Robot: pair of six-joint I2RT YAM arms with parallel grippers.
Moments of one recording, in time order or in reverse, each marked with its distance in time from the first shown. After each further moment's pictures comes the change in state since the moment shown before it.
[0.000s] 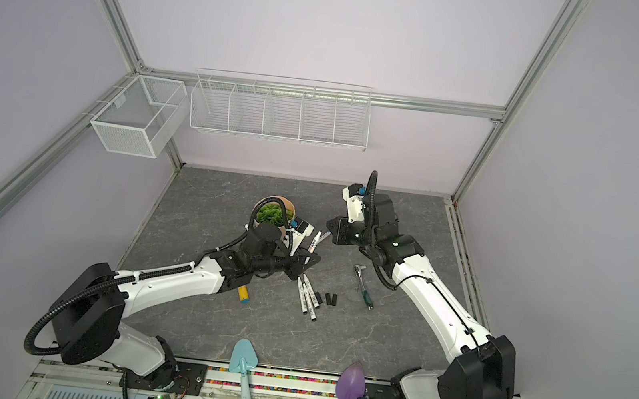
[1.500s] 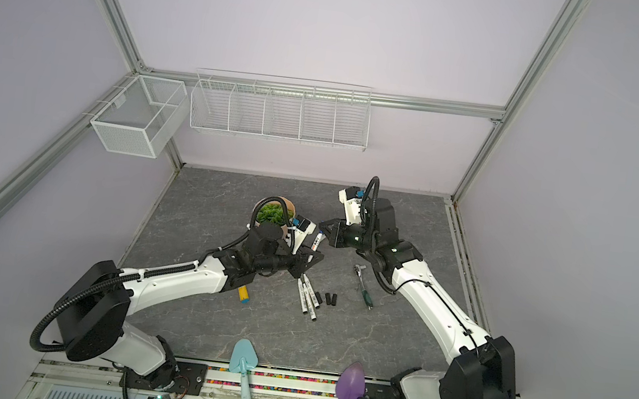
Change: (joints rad) left arm -0.001 0.027 0.013 0.043 0.006 -0.021; right arm -0.006 -0.019 -0.083 0.148 -0.155 0.072
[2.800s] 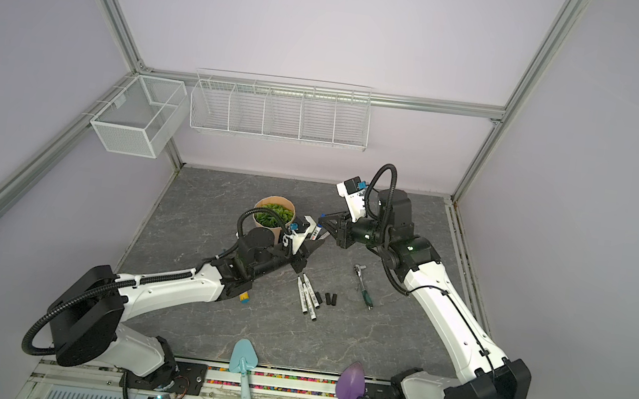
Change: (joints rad) left arm -0.044 -0.043 -0.076 0.312 -0.218 0.365; right arm -0.022 -0.066 0.127 -0.148 -0.177 -0.280
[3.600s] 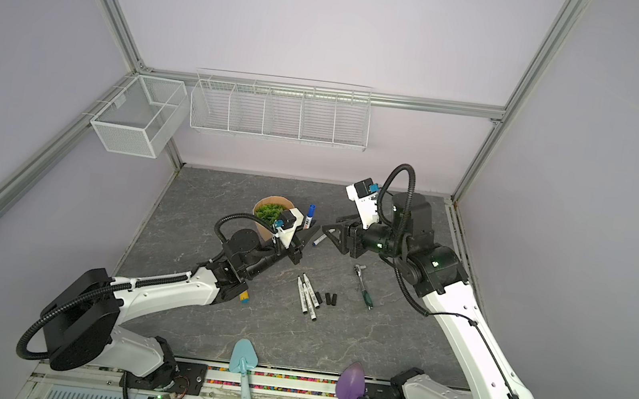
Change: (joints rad) left arm 0.010 -0.034 -0.064 0.253 -0.032 0.030; right arm 0.025 -0.138 0.127 -0.233 0.128 -0.021
